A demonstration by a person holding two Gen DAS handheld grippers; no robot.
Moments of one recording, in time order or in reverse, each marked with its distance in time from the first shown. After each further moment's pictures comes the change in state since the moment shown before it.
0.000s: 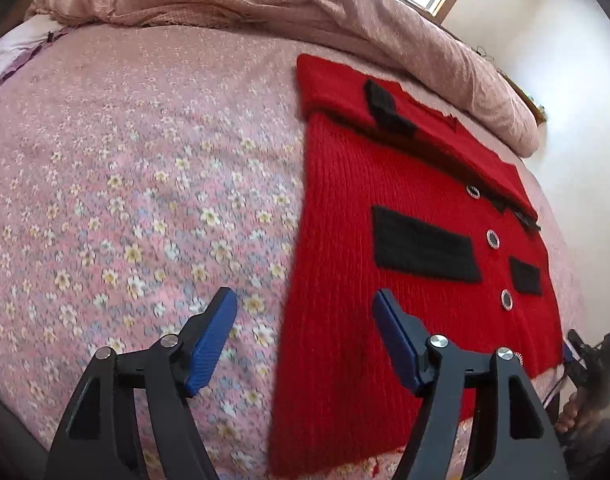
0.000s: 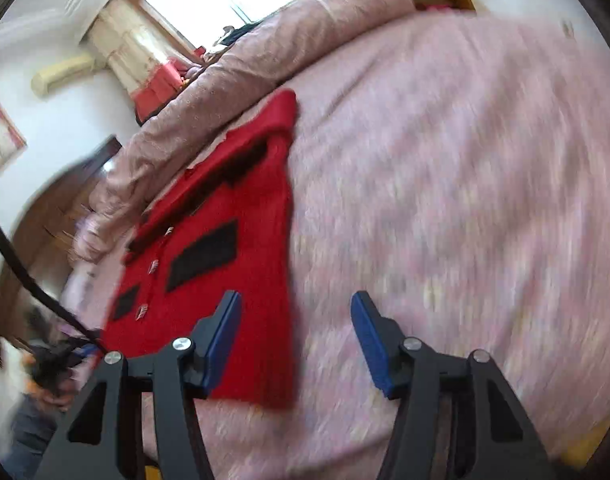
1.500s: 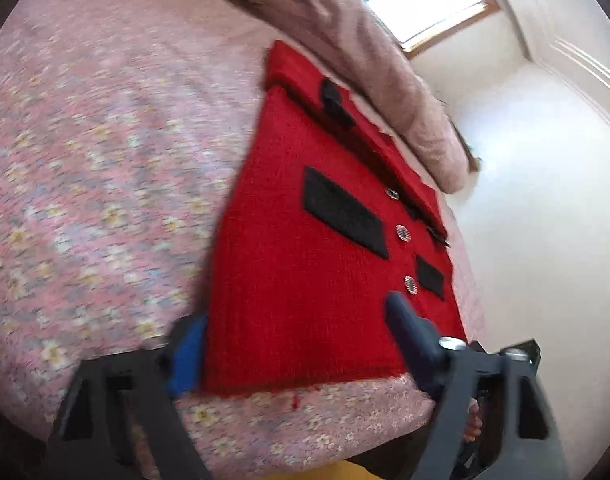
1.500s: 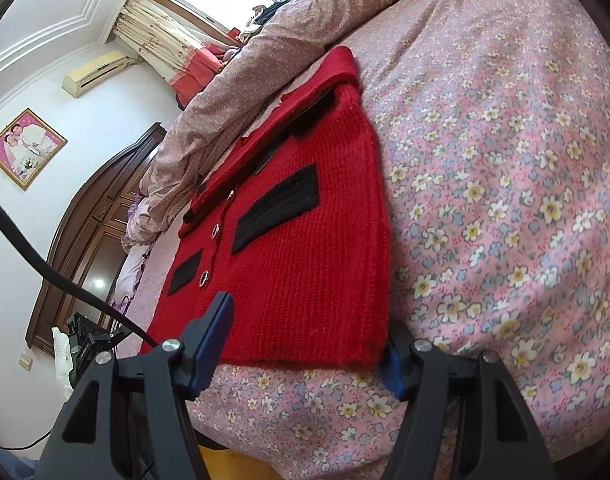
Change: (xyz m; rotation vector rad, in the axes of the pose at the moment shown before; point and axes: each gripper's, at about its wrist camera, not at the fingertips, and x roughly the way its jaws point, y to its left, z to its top) left arm -0.023 0.024 -0.043 -0.243 0.006 -0.363; right arm 0.031 0.028 -0.017 0.007 0.107 0.180
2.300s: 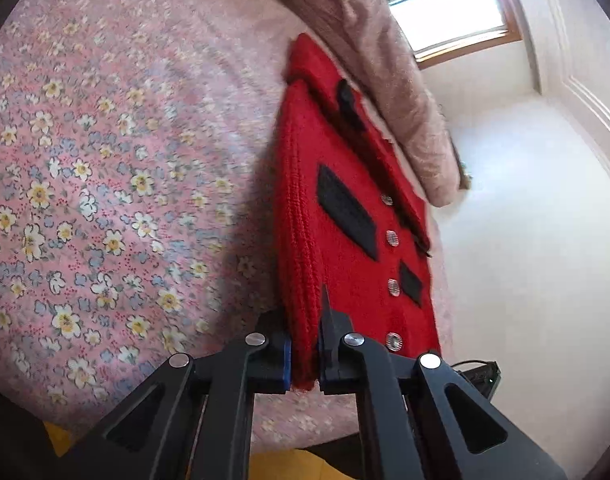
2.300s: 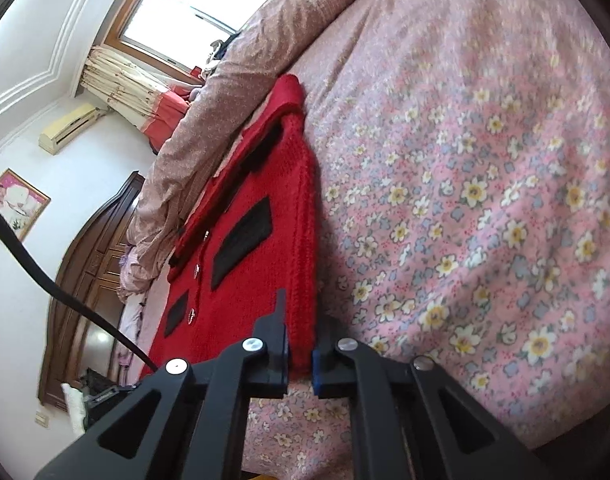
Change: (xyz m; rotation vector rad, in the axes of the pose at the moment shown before) left arm -0.021 0.024 0.001 -0.107 0.040 -0.115; right arm -0.020 -0.019 -0.009 0.150 -0.114 -0.049
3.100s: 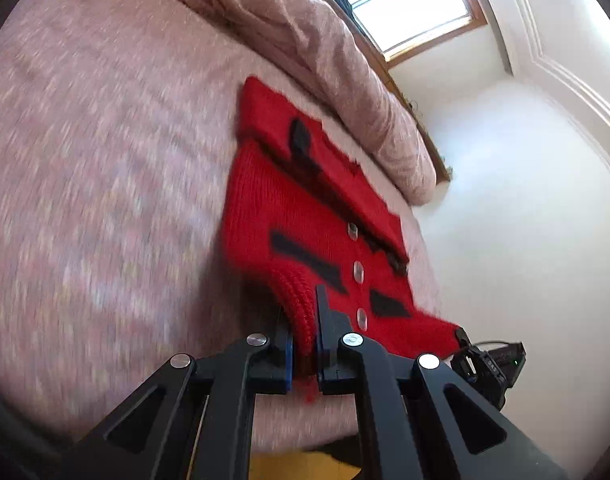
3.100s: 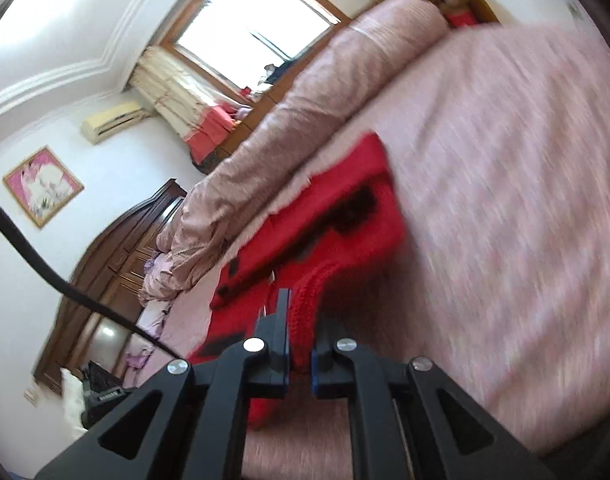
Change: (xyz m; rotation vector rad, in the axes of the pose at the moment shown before) left arm -0.030 -0.025 0.056 0.103 -0.044 -0.021; right arm -0.030 0.074 0.030 -0.166 -0.122 0.086
